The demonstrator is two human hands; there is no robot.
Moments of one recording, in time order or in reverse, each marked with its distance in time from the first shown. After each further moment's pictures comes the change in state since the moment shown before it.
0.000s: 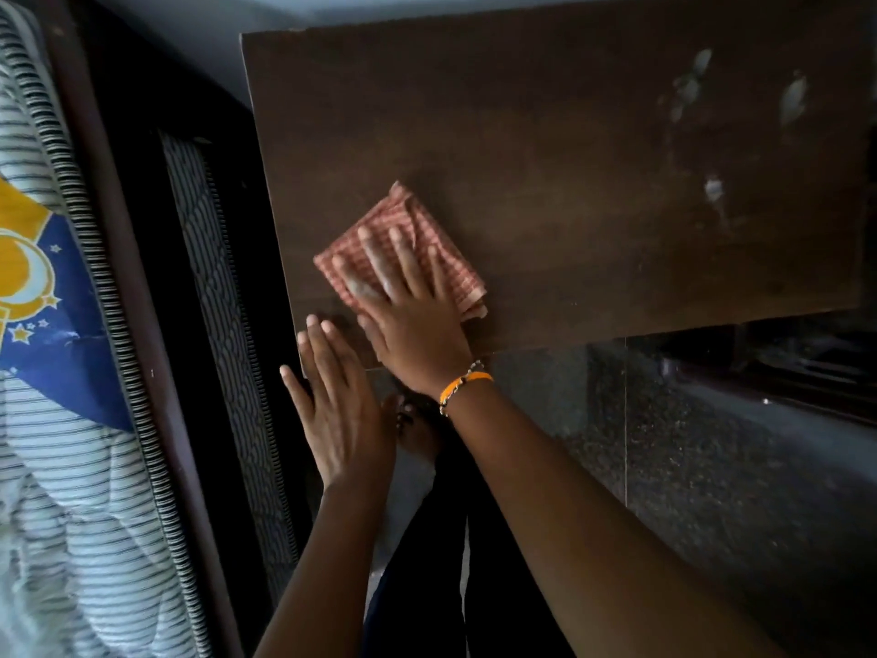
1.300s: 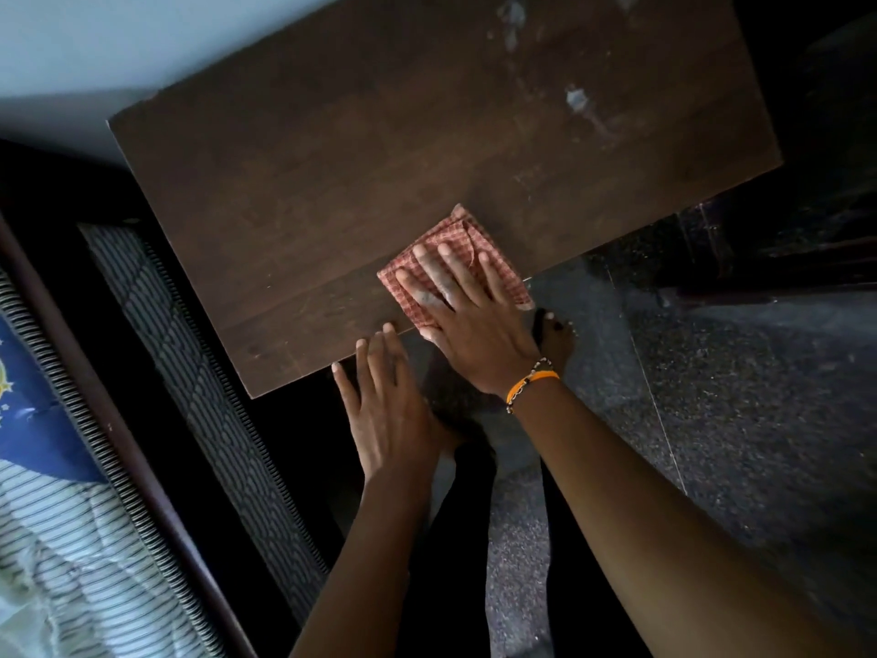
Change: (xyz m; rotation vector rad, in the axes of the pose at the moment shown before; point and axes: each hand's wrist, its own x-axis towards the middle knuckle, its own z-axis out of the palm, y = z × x) left_hand -0.044 0.079 0.004 0.096 0.075 0.334; right_hand -0.112 0.097 -0.010 -0.100 0.028 0.167
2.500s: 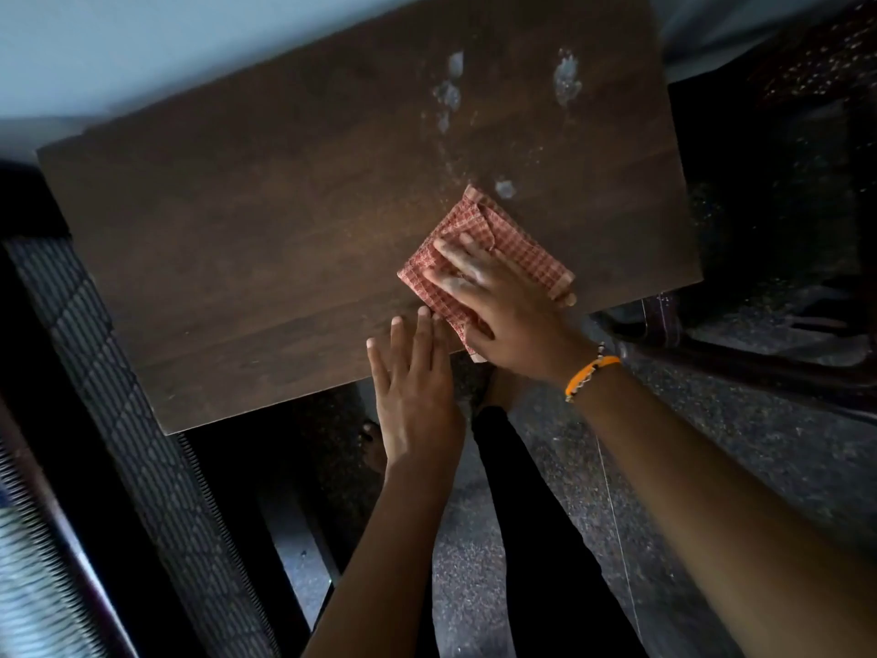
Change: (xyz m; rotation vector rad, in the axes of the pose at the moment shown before) left_hand 0.068 0.138 -0.044 -0.075 0.013 0.042; right_hand 0.024 0.162 -0.055 0.425 -0.097 -0.201
